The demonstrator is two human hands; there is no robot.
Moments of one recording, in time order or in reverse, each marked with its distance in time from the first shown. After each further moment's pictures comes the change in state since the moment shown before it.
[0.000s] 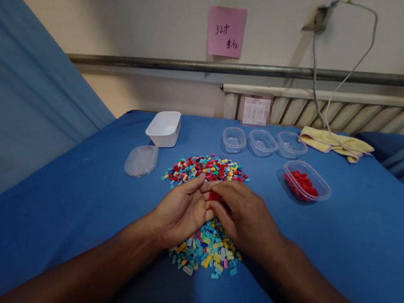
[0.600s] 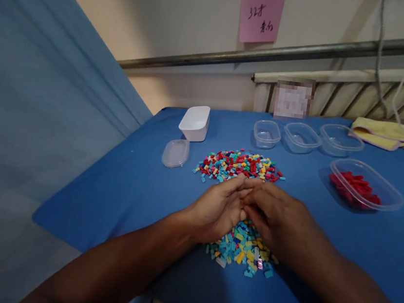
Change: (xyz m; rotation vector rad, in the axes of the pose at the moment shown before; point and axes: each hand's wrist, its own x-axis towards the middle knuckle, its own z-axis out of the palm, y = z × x) left_hand -0.006 -0.018 -0.002 0.176 -0.031 0.049; right_hand -0.016 0.002 -0.001 0.013 -0.102 -0.005
